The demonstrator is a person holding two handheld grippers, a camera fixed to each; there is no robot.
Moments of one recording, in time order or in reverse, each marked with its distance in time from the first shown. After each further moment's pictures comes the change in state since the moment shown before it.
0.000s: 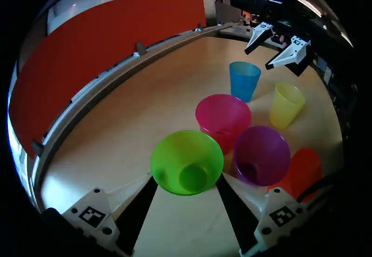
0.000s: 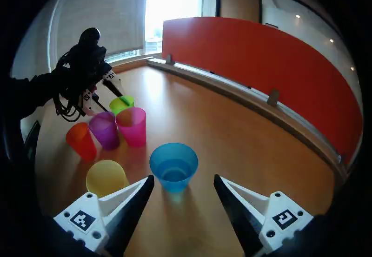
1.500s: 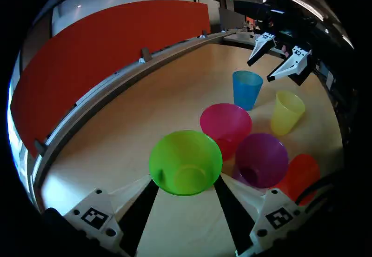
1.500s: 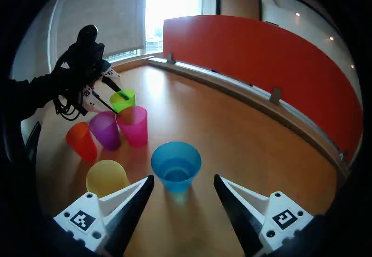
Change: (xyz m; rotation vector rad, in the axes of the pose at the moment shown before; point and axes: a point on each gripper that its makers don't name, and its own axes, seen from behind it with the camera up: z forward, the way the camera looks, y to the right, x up) left arm 0.013 -0.006 -0.011 0.029 0.048 -0.018; right arm -0.006 -0.004 0.005 0.013 -0.007 0.010
